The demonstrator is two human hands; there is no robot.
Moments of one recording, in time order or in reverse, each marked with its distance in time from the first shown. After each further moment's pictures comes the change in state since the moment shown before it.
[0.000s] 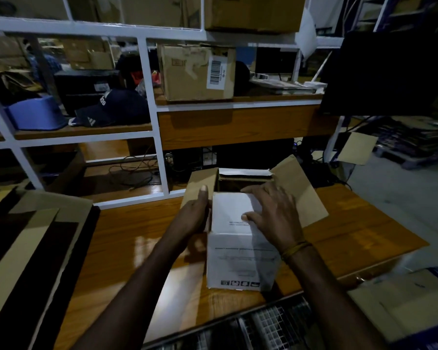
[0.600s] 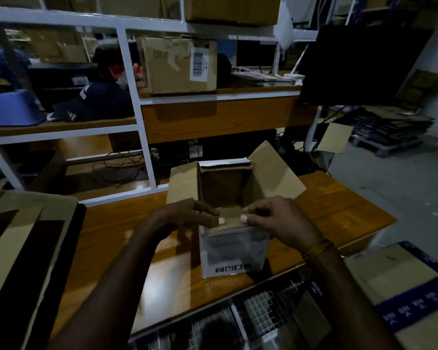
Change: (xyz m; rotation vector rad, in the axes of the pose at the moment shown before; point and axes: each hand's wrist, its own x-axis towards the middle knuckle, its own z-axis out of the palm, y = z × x) left_hand -0.007 0.009 -0.015 0.390 -0.427 -0.096; right_hand -0.044 -0.013 -0.069 0.318 -0.423 0.275
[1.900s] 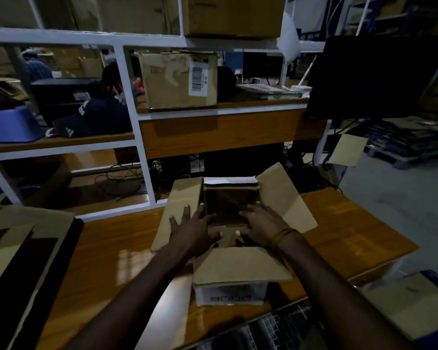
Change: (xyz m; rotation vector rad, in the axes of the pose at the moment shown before) left_hand 0.100 -0.021 0.031 0.744 0.362 -0.011; right_hand 0.107 0.059 0.028 -0.567 -0.234 -0.007
